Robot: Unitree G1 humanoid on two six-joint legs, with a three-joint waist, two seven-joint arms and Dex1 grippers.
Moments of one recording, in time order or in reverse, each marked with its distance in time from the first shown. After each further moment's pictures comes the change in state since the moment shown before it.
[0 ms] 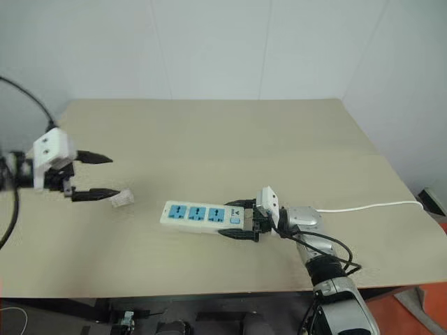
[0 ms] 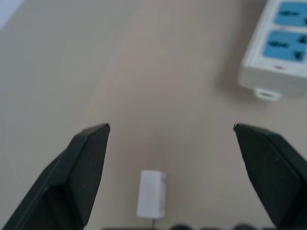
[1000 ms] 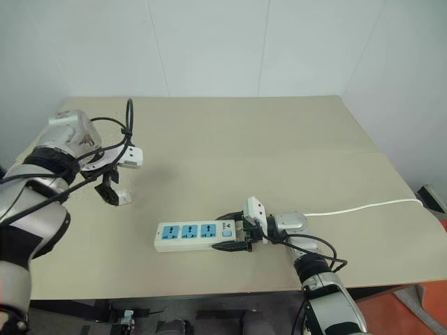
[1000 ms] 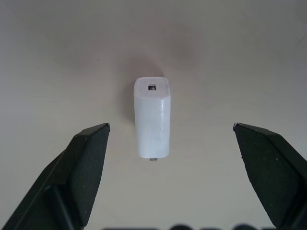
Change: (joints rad) left arm -0.670 -0.402 -0.739 0.905 0.674 -0.045 -0.217; right arm -0.025 0.063 0.018 0.134 -0.085 -0.055 0.046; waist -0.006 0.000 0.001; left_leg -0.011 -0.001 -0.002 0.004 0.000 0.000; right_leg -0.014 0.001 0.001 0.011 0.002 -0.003
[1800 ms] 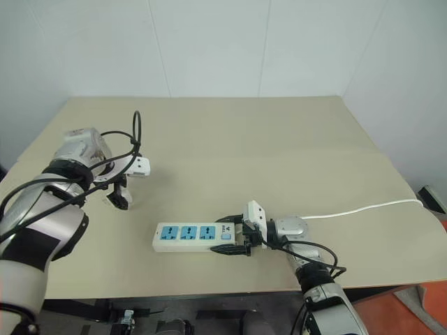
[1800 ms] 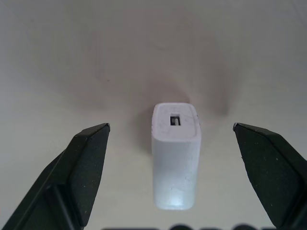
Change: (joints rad) left arm 0.060 -0.089 0.128 0.143 0.084 -0.113 0.204; right arm 0.088 -0.002 0.000 -0.140 0.001 0.058 -0.060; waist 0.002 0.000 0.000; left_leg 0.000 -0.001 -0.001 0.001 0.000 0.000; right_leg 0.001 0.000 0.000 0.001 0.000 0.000
